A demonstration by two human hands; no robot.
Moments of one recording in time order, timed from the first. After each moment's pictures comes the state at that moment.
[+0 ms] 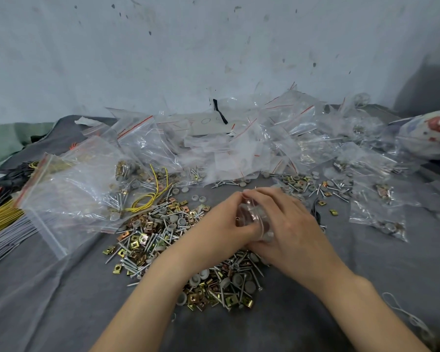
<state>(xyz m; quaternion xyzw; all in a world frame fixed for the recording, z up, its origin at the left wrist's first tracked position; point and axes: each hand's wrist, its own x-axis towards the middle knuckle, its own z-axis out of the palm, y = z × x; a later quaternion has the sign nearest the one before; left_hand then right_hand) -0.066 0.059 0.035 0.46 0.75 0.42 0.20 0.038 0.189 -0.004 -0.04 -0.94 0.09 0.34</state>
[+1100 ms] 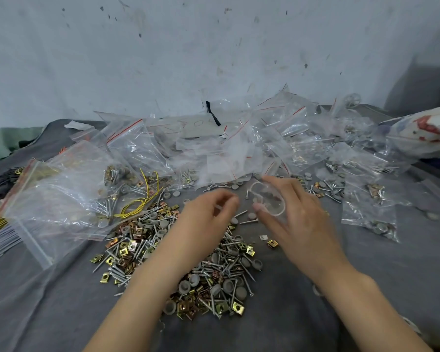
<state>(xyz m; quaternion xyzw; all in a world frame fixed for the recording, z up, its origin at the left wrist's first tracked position) -0.080 0.064 0.033 0.43 0.80 0.42 0.09 0.046 0.208 0.000 -0.13 -0.89 0.17 0.41</state>
